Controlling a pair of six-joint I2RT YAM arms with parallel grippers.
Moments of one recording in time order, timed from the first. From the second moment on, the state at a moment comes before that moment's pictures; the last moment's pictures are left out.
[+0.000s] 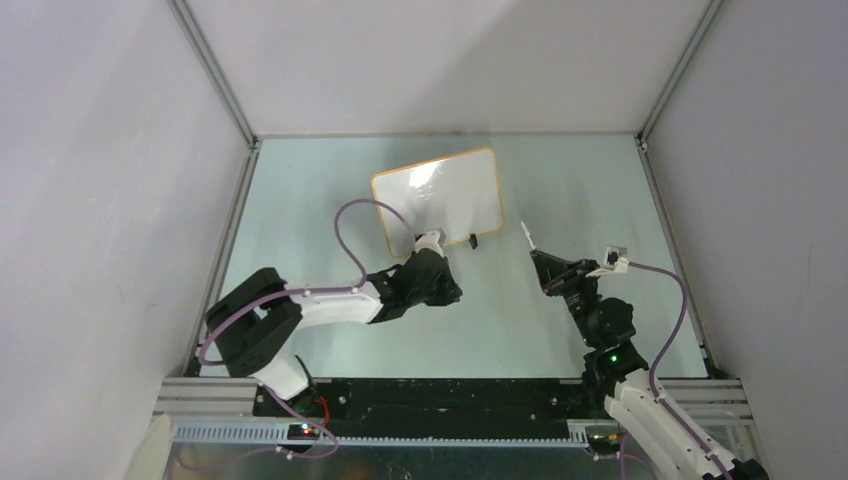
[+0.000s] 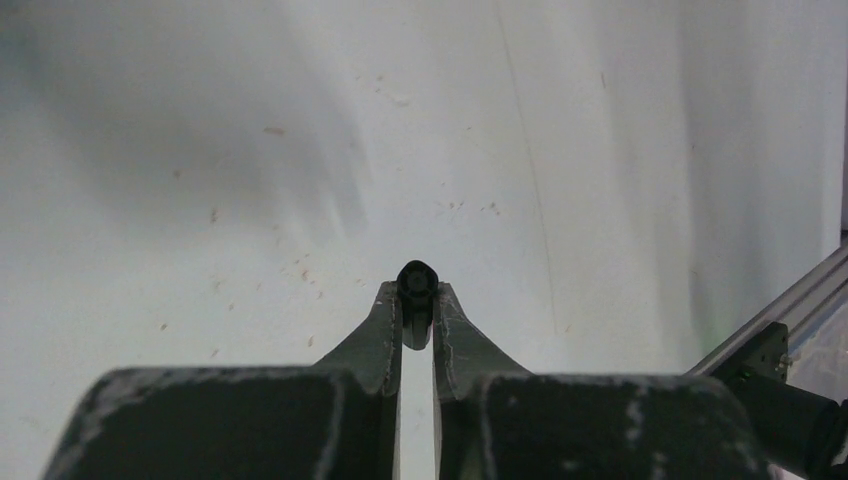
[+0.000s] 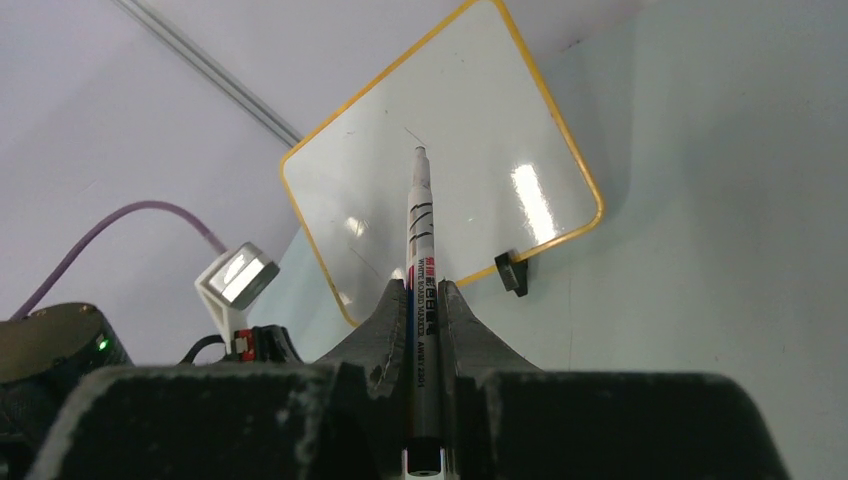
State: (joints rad) left arm -0.95 1.55 0.71 0.16 -0.13 -0.86; right arm 0.40 0.45 0.05 0.54 0.07 0.70
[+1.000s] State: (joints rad) left arm -1.01 2.01 1.38 -0.28 -0.05 -0.70; right arm 0.40 0.21 0.05 0.36 0.25 0.70
